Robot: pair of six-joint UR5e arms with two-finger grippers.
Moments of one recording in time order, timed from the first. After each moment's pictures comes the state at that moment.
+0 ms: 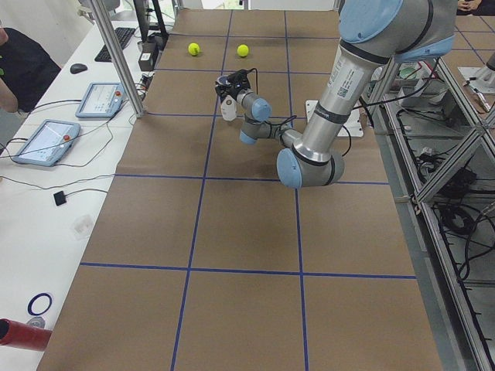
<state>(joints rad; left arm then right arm) -0.50 -2.20 -1.26 -3.36 -1.37 -0.47 1.58 -1.63 1.67 -1.44 2.43 0.15</state>
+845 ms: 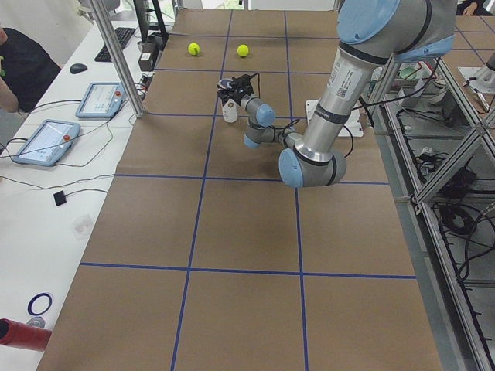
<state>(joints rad) -0.46 -2.20 -1.22 -3.44 -1.29 -0.46 1.58 -1.62 1.67 -1.44 2.43 0.15</state>
